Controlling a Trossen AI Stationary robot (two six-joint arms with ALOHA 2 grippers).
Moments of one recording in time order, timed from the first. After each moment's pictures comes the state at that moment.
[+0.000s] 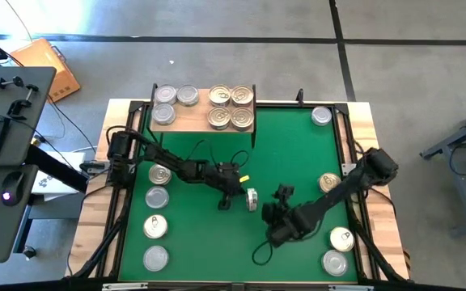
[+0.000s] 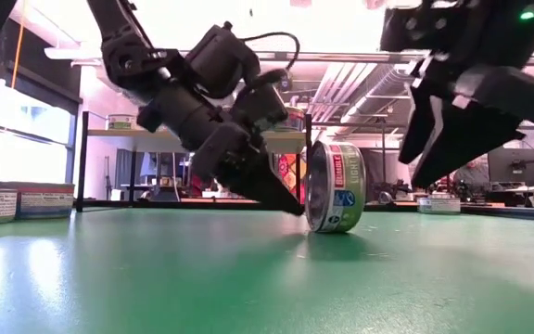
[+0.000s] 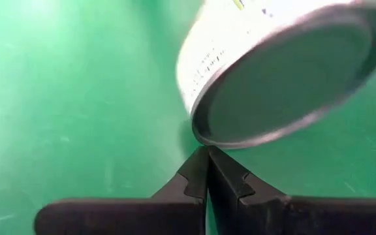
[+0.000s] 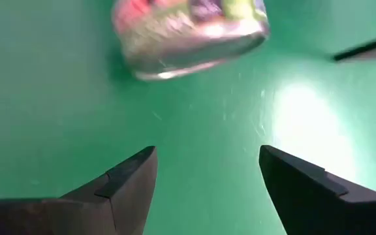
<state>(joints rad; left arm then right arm) -0.04 1.97 0.91 0.40 0.11 0.11 0.56 1.84 1.21 -0.87 0.62 0.65</state>
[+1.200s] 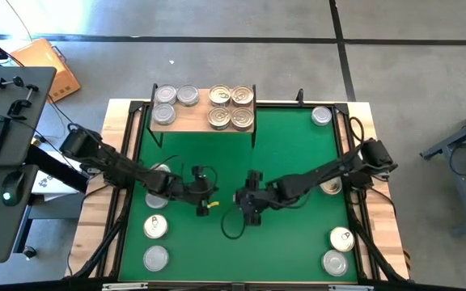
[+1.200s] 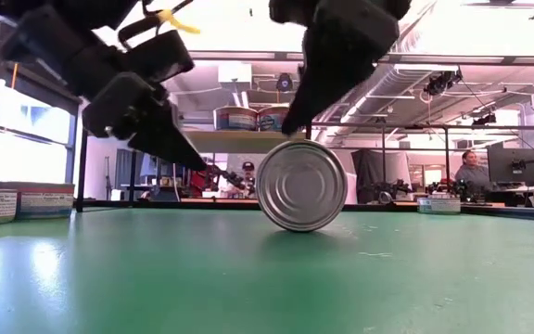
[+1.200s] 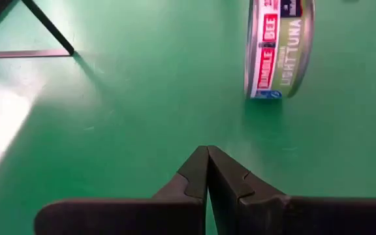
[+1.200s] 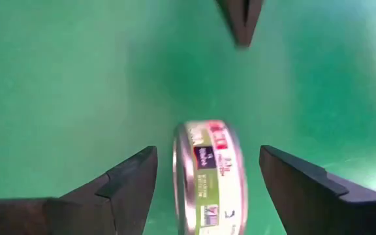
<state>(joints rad) -0.32 1.55 0.64 0.15 -0.49 -0.18 0.30 1.84 1.33 -0.50 0.32 0.20</state>
